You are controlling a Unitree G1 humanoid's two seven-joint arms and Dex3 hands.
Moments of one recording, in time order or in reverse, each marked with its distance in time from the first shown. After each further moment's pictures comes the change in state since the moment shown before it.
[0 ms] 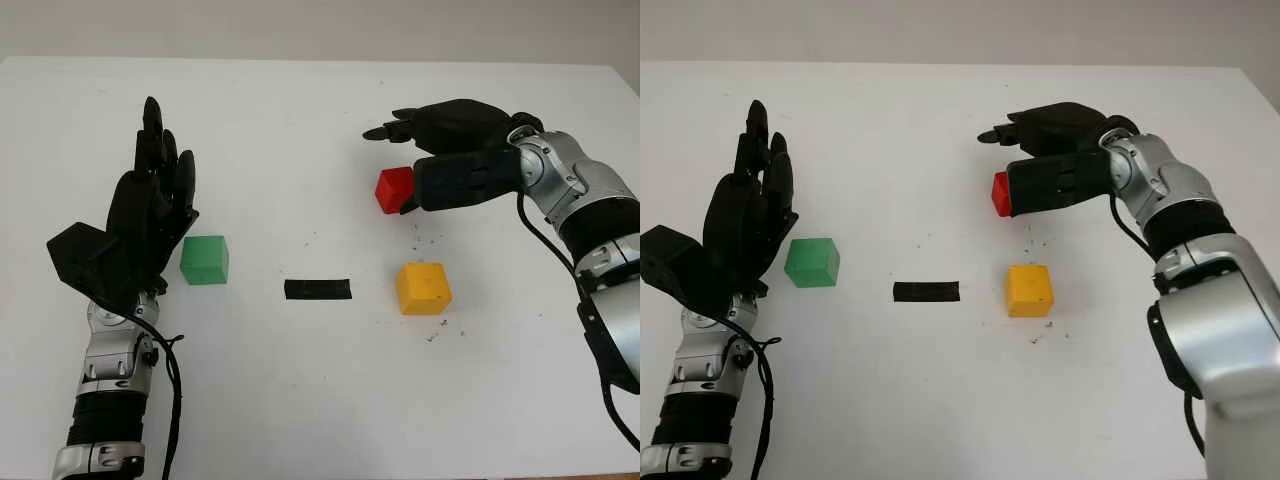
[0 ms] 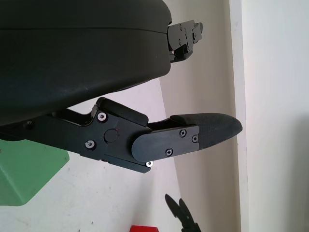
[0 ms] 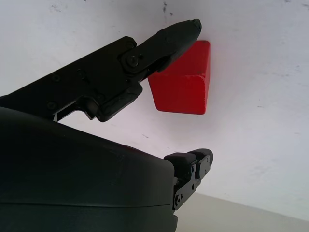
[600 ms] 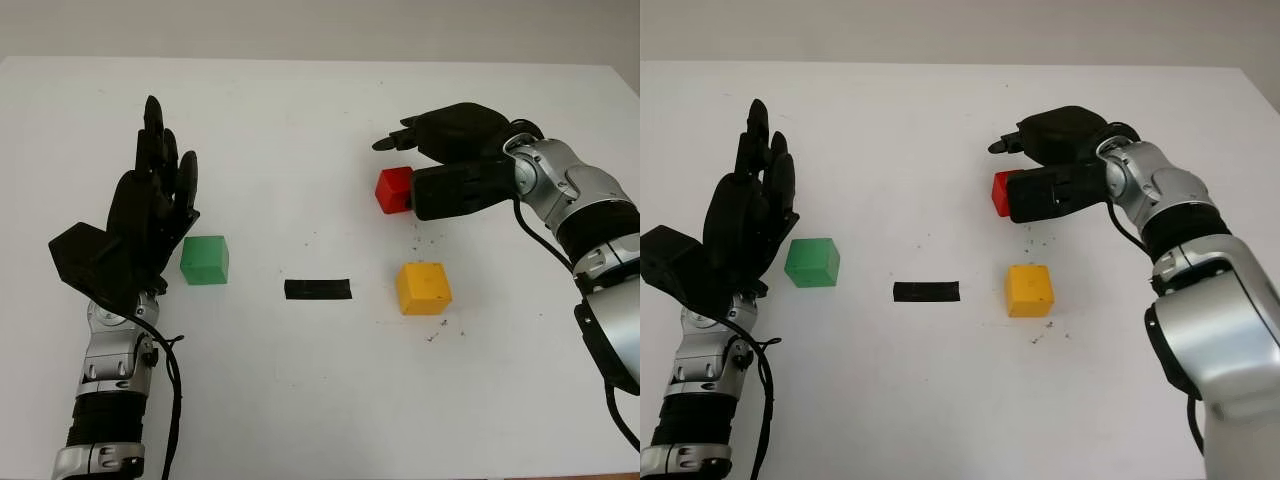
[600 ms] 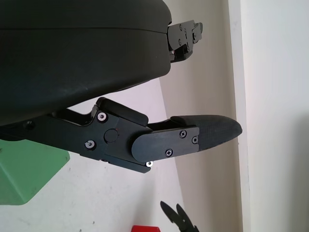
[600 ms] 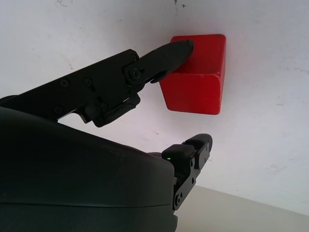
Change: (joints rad) left arm 0.009 0.000 0.001 -0.012 0.002 0.006 0.003; right arm -0.001 0.005 0.028 0.036 -0.033 0.029 -0.095
